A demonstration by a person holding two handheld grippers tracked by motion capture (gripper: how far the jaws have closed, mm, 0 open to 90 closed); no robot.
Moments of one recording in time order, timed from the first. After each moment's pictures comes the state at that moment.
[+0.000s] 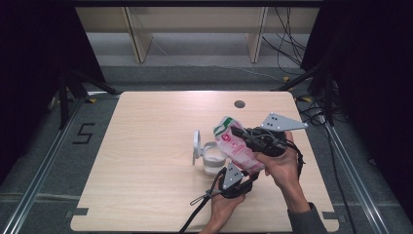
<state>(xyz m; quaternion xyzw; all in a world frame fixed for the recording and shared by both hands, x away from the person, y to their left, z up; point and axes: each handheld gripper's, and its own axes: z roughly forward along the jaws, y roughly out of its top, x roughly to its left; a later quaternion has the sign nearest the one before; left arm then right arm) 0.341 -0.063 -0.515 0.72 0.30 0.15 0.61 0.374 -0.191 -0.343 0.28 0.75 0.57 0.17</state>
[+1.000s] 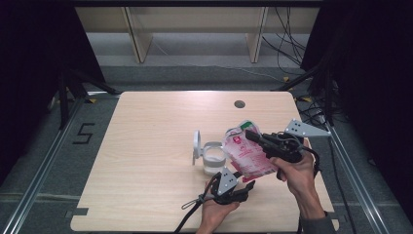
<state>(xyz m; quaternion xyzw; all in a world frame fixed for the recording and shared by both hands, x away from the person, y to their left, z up) 0.321 -0.045 -0.510 0.74 0.30 0.15 0.59 0.365 -0.234 -0.358 0.30 0.71 0.63 0.13</state>
